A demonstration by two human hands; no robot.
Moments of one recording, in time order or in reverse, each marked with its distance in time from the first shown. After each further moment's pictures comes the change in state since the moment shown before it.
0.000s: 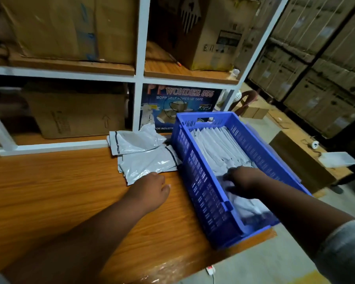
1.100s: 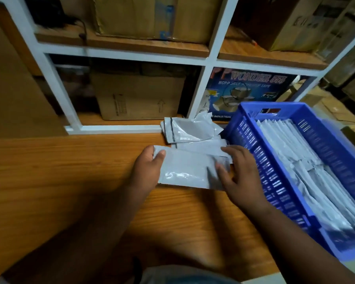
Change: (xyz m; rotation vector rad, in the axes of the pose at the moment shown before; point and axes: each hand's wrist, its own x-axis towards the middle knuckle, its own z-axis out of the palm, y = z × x) left_hand -0.027 -0.137 -0.079 -0.930 0.276 -0.508; right_hand 0.064 -0.216 -0.059 0.934 0.863 -0.017
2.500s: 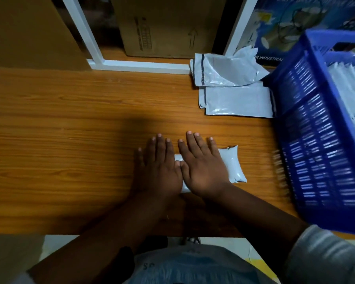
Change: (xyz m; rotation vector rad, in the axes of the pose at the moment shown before) left_hand -0.102 -0.156 0.025 1.371 0.181 0.131; right_hand -0.092 -0.019 0.161 -0.370 -0.498 -0.340
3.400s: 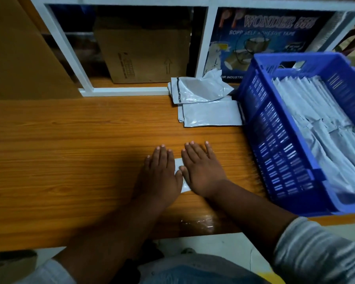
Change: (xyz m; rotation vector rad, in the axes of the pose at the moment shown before) left_hand 0.003 0.036 -0.016 -0.059 0.012 0.177; right_hand -0.027 0.044 -0.026 -0.164 -0.020 -0.024
